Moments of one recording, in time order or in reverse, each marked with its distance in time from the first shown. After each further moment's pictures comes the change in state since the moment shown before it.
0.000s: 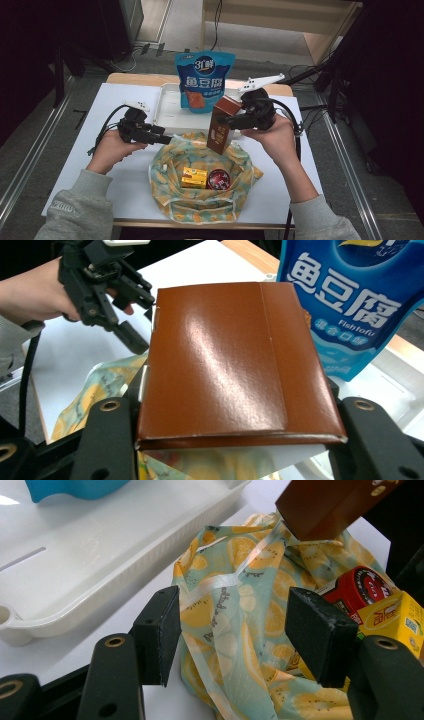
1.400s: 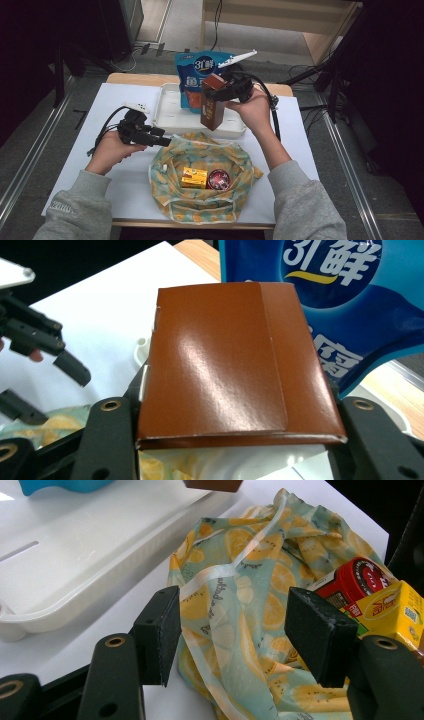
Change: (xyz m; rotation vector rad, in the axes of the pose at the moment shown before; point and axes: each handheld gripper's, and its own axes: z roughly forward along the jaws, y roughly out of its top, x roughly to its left) left arm -0.001 -0.003 0.001 0.016 -0.009 0.020; right arm -0.049 0.044 0.071 0.033 -0.096 0.034
